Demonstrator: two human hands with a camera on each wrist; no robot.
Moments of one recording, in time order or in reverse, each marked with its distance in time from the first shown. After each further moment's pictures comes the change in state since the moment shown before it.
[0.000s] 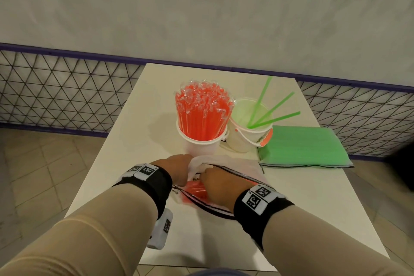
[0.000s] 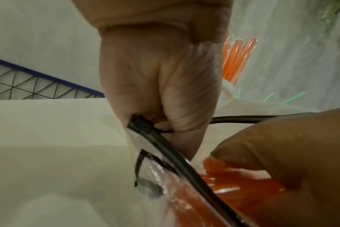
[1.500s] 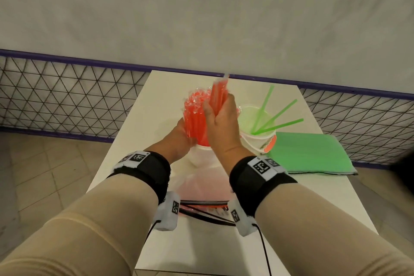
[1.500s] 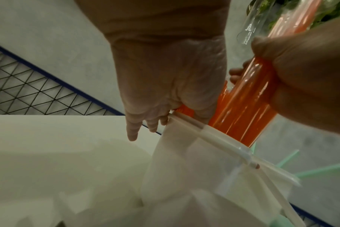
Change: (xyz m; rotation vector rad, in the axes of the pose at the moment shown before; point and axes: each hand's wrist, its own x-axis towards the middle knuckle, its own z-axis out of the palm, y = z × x) left_hand -0.005 0.005 -0.063 -0.899 0.447 0.172; right_hand 0.027 -0.019 -0.132 0.924 1.062 0.227
